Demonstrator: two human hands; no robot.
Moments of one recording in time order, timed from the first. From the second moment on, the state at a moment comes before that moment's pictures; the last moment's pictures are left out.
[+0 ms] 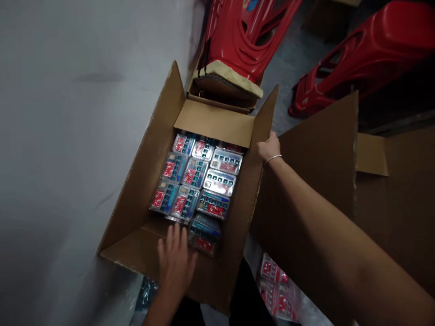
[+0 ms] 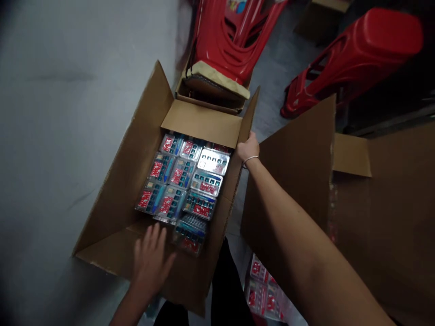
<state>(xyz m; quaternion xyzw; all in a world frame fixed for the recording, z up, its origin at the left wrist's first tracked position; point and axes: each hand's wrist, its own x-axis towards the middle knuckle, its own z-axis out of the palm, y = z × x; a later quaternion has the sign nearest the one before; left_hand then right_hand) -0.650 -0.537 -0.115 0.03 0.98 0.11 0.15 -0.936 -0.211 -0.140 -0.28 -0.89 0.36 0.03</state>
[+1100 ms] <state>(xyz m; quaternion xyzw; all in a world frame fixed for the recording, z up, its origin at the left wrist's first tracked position) -0.744 -0.452 -0.229 0.19 0.94 -0.02 0.30 -0.925 -0.217 -0.127 -0.30 -0.81 0.50 -0.07</state>
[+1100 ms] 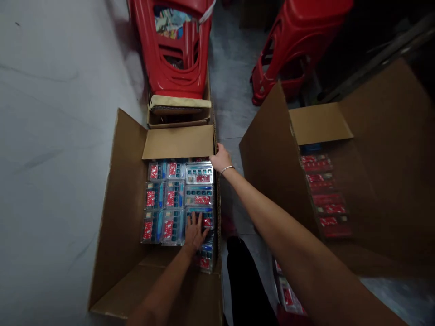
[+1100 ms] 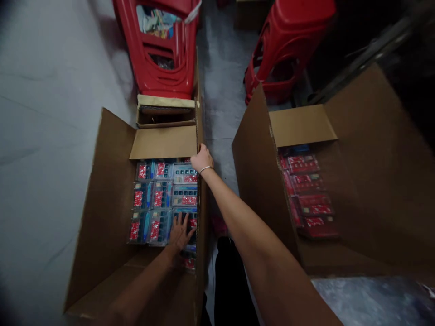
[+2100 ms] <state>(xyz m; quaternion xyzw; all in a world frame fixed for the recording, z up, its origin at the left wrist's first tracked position) -0.791 -0.432 -0.280 0.26 0.96 0.02 0.11 -0.652 -0.337 -0.151 -0.27 -0.73 0.63 0.04</state>
